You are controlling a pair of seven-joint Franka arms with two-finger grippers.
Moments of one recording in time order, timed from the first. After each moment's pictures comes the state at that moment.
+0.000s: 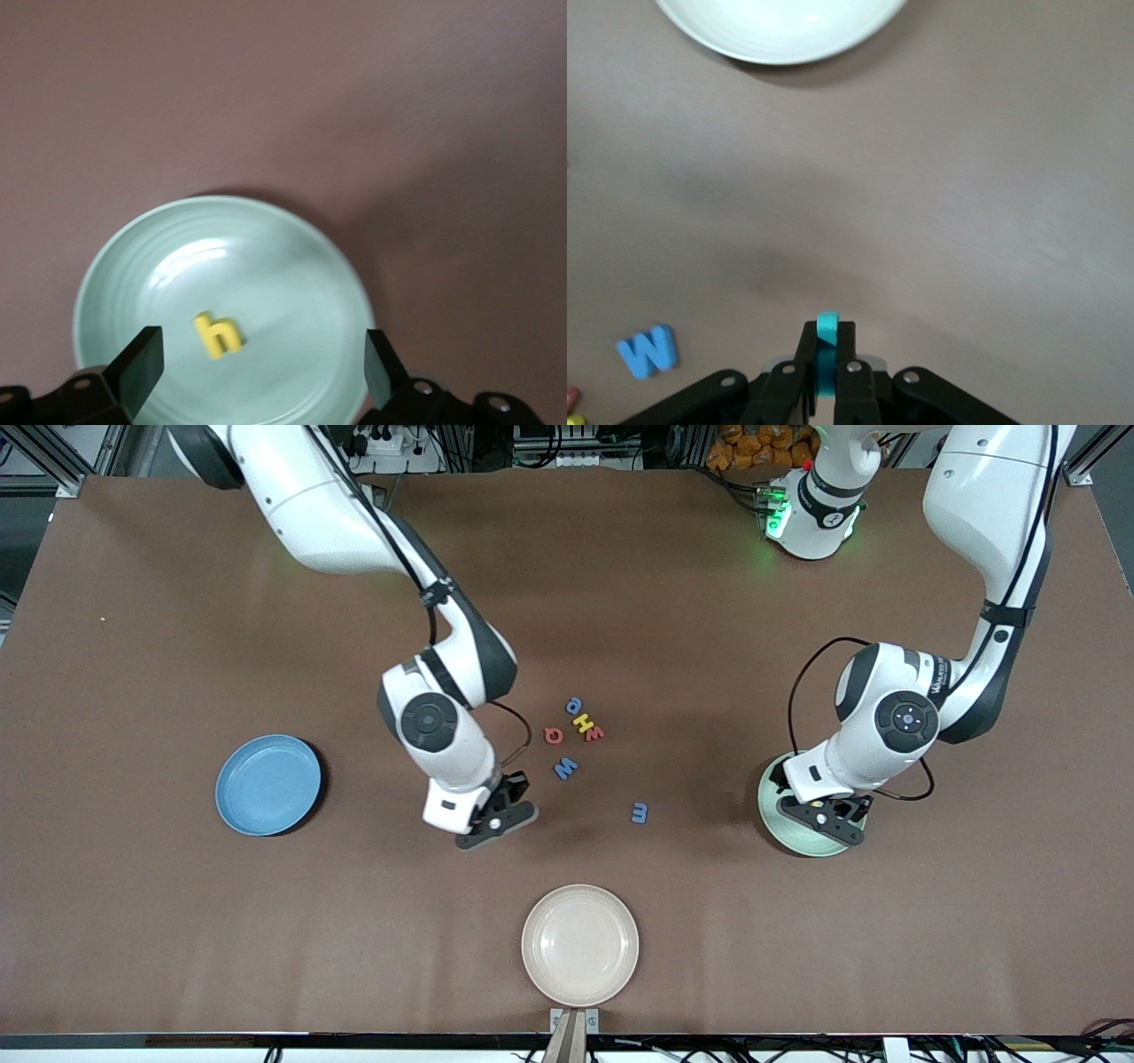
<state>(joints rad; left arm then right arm) -0.04 0.48 -0.24 -1.86 0.17 2.36 0.14 0.55 0.70 -0.04 -1.47 0.10 2.29 0.05</state>
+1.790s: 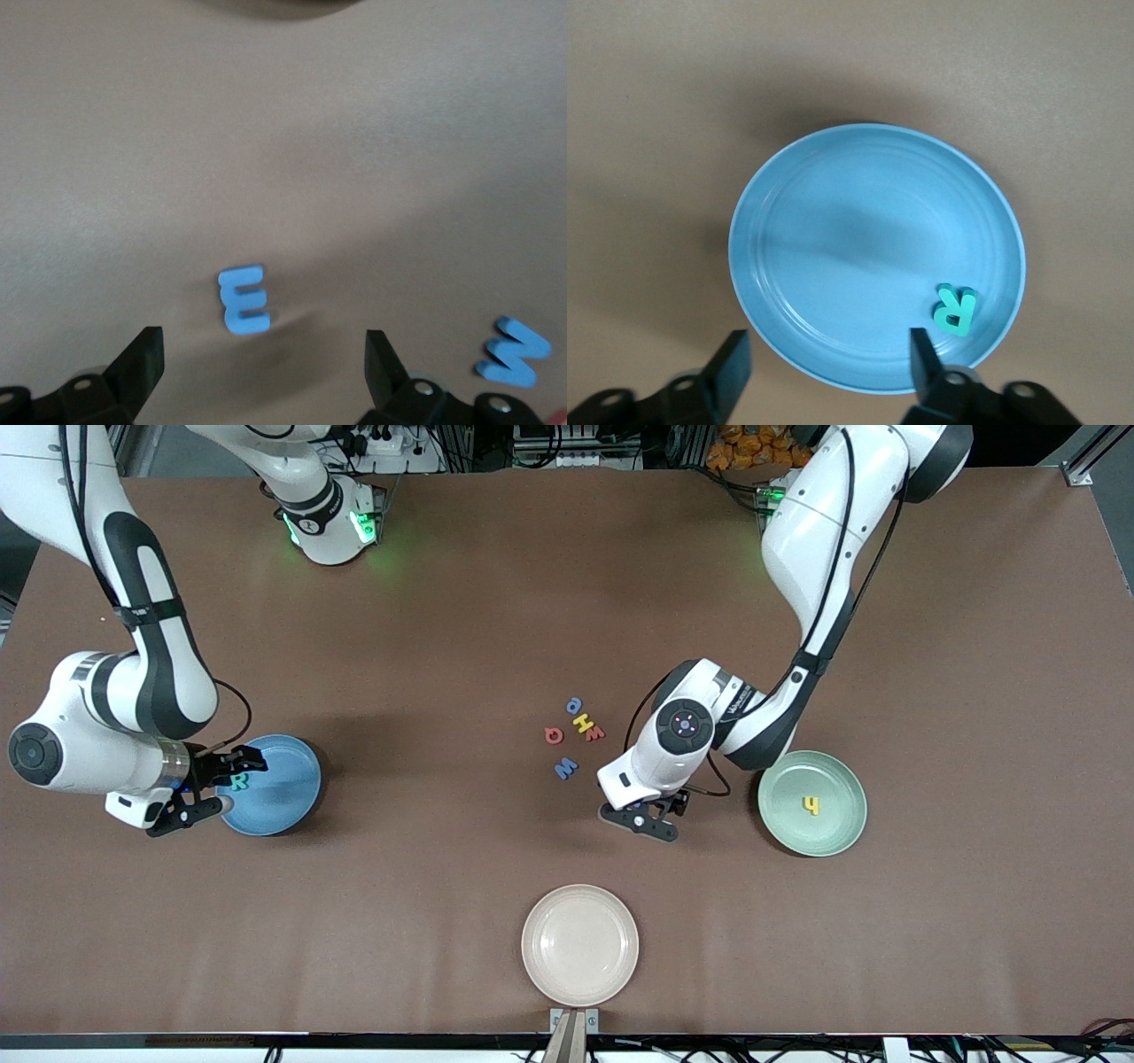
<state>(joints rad) -0.46 0.83 -0.17 -1.43 0.10 2.32 -0.28 -0.05 0.45 -0.04 -1.83 0.10 2.04 -0.49</state>
